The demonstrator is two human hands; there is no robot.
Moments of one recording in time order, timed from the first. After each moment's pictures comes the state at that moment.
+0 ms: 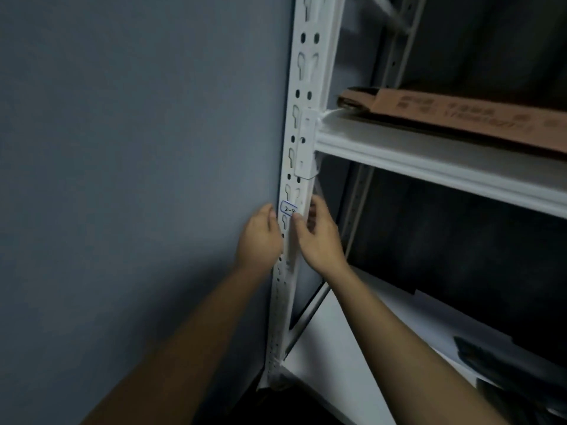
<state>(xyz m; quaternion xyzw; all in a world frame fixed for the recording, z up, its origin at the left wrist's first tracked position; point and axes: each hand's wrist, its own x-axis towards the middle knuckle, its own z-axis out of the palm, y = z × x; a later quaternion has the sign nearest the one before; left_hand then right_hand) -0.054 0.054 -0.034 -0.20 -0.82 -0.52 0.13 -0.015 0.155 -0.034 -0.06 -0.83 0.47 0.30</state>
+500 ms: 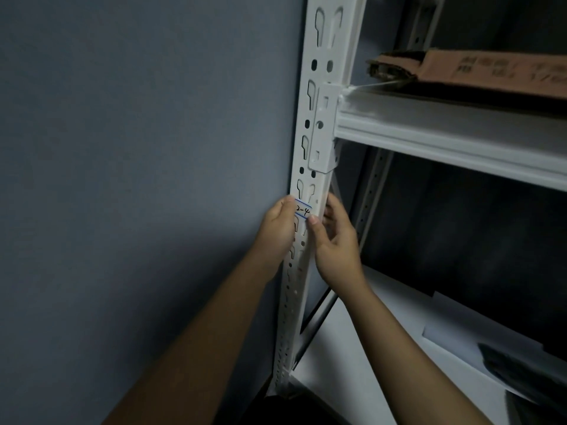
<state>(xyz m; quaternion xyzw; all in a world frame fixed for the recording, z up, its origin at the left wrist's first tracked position) -0.087 0.077 -0.039 -0.16 -0.66 -0.73 -0.08 -0.032 0.158 -0.057 -0.01 -0.72 0.61 0.33</state>
